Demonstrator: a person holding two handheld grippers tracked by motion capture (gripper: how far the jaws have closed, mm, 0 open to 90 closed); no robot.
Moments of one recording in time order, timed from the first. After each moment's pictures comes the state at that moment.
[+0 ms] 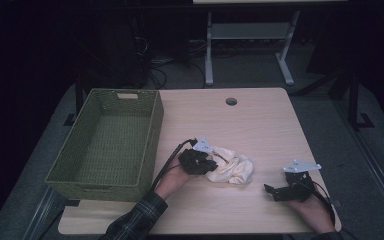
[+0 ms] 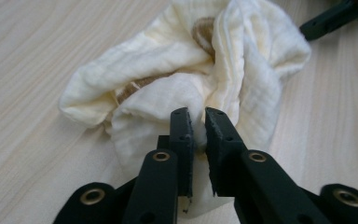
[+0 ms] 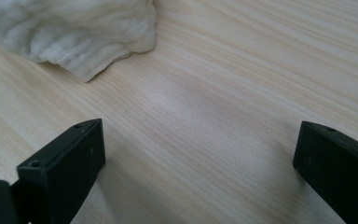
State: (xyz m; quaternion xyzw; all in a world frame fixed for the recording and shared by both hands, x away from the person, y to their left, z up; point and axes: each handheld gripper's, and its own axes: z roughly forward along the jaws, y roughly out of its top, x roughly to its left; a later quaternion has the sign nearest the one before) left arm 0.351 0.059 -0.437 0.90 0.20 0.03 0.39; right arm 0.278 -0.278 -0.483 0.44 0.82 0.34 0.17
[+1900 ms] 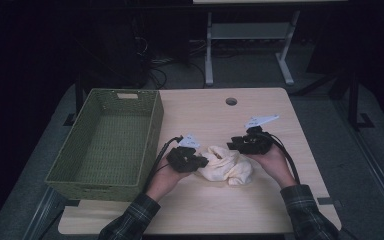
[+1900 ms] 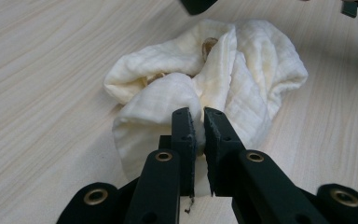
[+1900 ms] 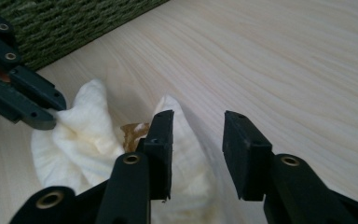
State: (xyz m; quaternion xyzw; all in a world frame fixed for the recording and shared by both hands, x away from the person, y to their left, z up) left arm 0.344 0.088 -0.423 0.87 0.26 0.04 0.41; right arm 0.391 -0.181 -0.421 0.35 0.83 0.43 0.06
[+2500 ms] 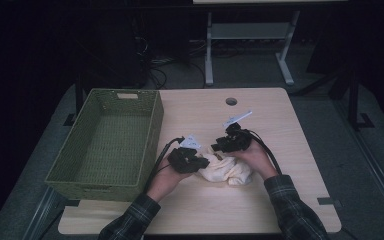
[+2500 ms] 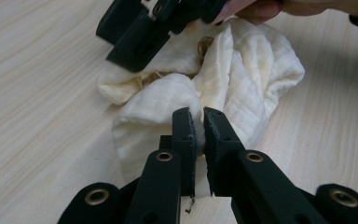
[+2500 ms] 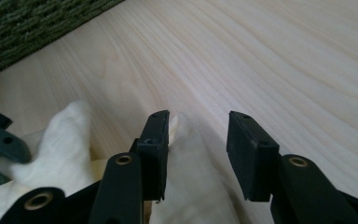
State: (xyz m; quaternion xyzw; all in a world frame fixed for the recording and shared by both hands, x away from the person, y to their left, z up) left arm 0.343 0.085 -0.424 0.88 0.26 0.04 0.40; right arm 0.422 -0.132 -0.442 0.33 0.86 0.38 0.03
